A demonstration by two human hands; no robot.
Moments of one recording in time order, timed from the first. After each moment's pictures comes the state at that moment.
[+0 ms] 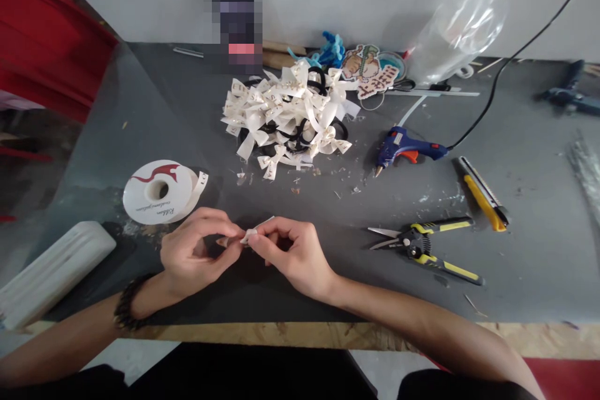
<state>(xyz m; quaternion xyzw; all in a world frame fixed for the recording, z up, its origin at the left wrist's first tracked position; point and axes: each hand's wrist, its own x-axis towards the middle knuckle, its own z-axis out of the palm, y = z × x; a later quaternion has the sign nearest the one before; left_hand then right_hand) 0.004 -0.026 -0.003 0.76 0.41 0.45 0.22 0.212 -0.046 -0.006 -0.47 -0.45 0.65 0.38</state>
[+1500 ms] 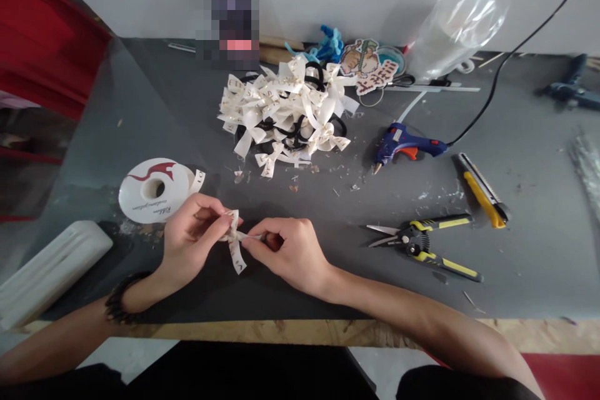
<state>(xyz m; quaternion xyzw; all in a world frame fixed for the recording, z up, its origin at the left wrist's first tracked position) -0.001 -0.027 -0.008 0.53 0.52 0.42 0.52 0.212 -0.040 -0.003 -0.52 -0.61 0.51 0.30</state>
